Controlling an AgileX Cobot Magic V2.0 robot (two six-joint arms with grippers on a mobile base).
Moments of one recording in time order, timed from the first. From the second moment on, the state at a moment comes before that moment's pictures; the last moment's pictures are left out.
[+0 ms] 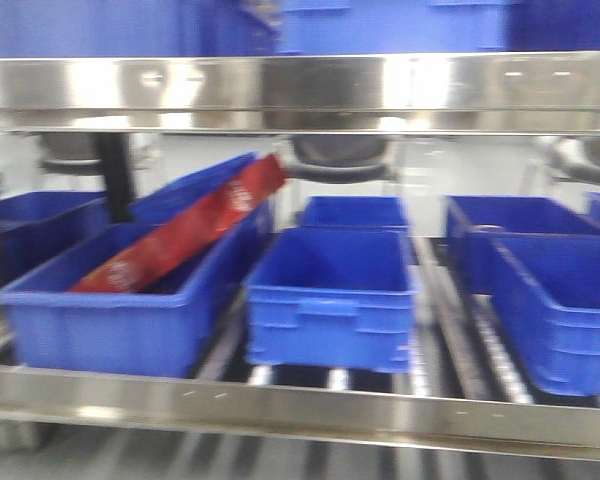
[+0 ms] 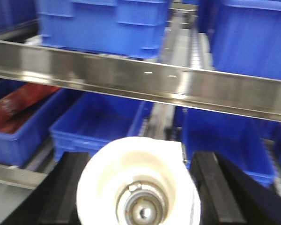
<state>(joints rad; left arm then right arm) -0.08 0.49 -0.76 -0.02 0.48 0.13 0.01 0.62 -0.80 0.24 0.55 -0.23</state>
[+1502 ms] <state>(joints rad) -0.08 0.49 -0.76 -0.02 0.48 0.13 0.01 0.62 -0.80 0.23 0.55 -0.23</state>
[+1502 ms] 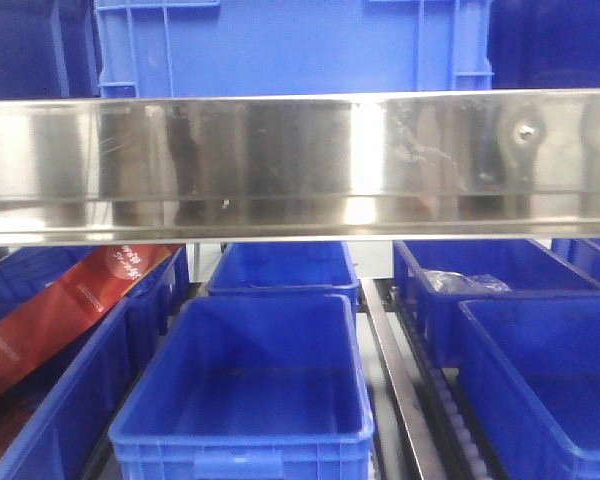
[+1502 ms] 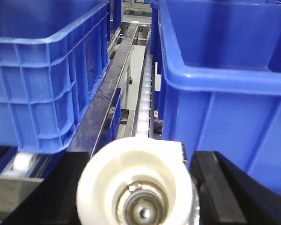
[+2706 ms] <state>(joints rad) -0.08 0.49 -0.76 -0.02 0.48 0.13 0.01 0.62 -0.80 0.24 0.55 -0.23</state>
